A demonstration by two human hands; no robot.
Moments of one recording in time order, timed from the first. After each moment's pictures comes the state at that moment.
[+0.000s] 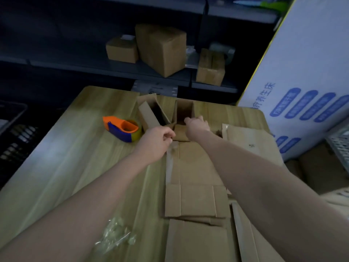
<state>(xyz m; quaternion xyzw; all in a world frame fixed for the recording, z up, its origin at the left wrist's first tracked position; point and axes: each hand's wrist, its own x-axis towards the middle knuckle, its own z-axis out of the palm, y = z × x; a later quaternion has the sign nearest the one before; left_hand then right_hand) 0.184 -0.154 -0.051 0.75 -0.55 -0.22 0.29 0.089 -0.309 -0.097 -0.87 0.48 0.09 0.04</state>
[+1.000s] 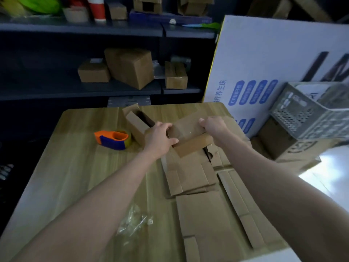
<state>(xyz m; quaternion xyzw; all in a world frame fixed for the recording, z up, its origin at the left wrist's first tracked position) 0.160 -0.112 -0.010 0.69 -0.60 -0.27 0.29 0.000 -0.187 0.023 -0.54 0.69 -0.22 0.42</state>
